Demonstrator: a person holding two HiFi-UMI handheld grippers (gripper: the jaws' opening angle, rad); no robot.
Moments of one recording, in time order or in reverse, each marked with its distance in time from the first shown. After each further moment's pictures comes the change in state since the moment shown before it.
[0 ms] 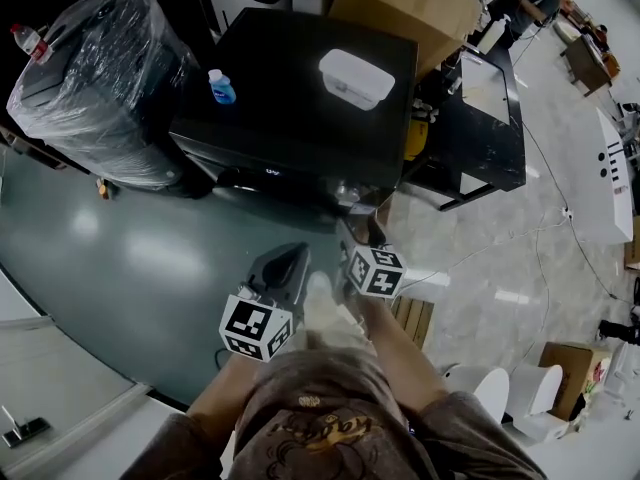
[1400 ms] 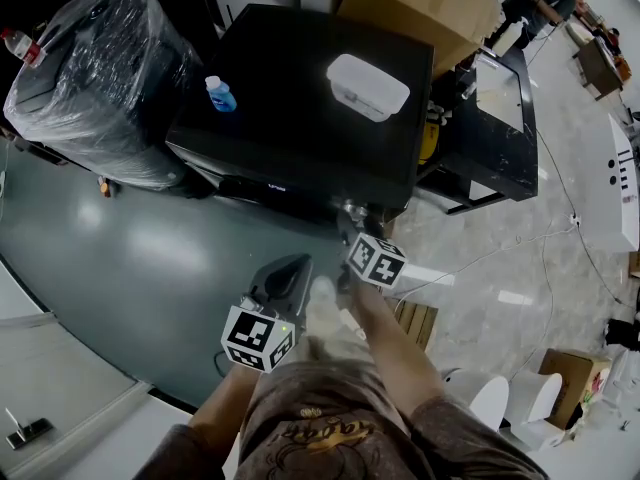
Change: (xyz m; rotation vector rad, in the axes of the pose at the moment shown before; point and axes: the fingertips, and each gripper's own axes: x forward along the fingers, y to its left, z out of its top) left arm 0.031 0.026 -0.008 -0.038 0.053 0.022; right arm 0.070 -0.020 -0.001 0.205 0.077 -0.040
